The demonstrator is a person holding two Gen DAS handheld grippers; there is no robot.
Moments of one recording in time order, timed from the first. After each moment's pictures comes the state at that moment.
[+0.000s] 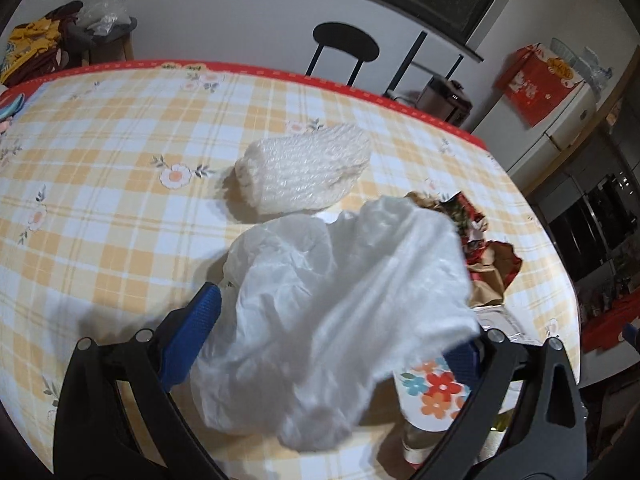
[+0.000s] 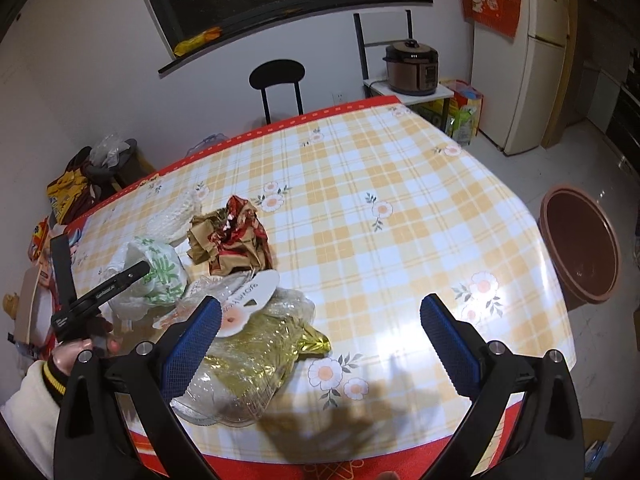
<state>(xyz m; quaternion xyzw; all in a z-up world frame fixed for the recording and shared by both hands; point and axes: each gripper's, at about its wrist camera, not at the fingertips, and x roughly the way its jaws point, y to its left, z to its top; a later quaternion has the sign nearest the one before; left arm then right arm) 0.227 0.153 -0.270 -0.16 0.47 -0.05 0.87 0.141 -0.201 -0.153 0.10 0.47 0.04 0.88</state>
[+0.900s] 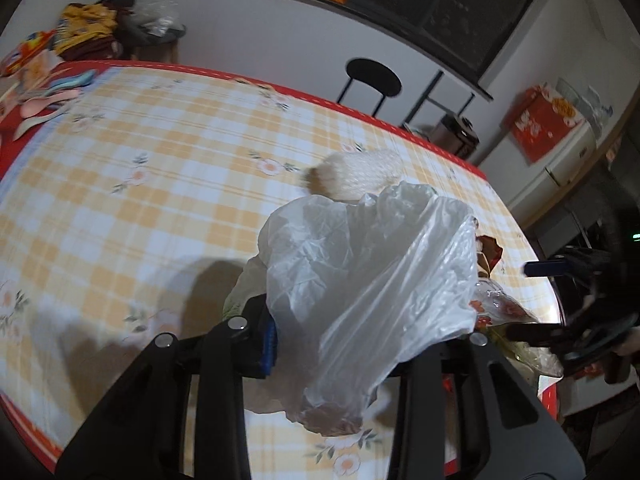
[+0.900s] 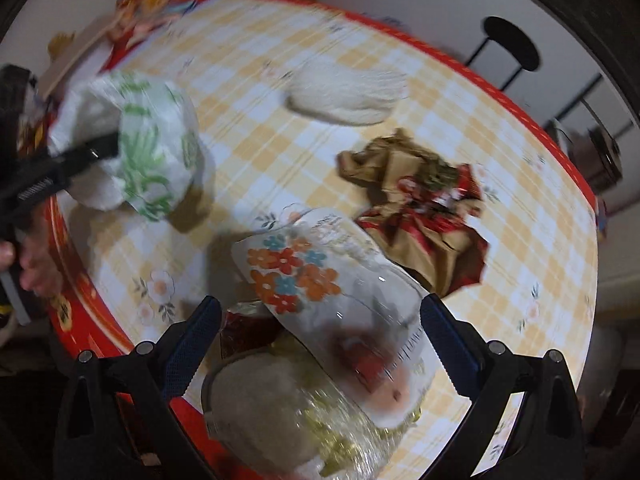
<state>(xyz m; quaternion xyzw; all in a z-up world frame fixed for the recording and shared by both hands) 0.115 0.226 -0.229 -0.20 0.42 -0.01 0.89 0.205 0.011 -0.212 -0.25 0.58 0.30 0.72</state>
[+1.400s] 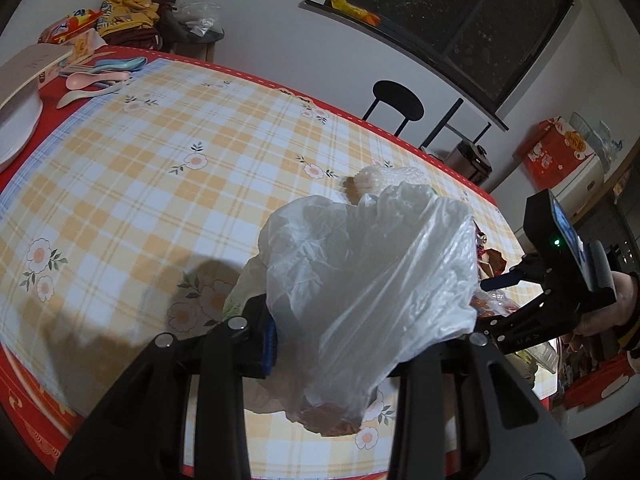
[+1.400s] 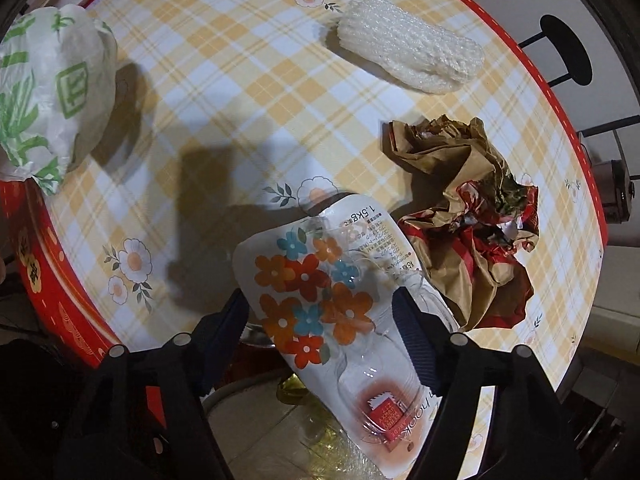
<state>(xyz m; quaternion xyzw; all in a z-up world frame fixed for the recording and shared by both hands) 0.069 0.258 -0.224 -0.24 0.39 0.03 0.89 0.213 0.056 -0.259 -0.35 0.63 0.29 0.64</state>
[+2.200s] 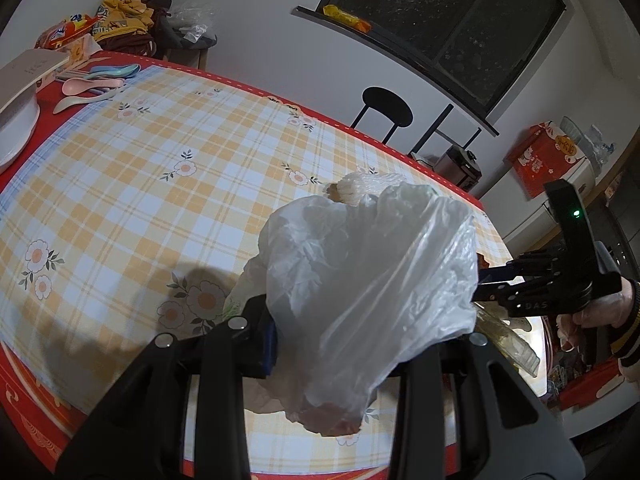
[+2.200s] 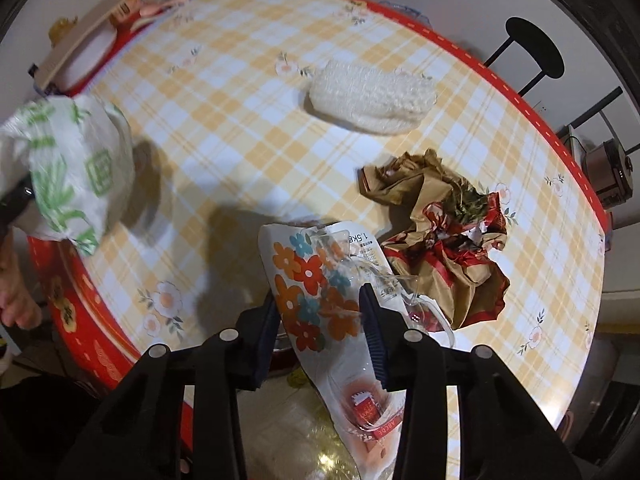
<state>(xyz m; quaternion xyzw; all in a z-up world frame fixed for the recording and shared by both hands) 0.064 0.248 -0.211 -0.24 0.38 0.01 0.89 0.217 0.037 -0.207 -0.25 0.59 0.31 0.71</state>
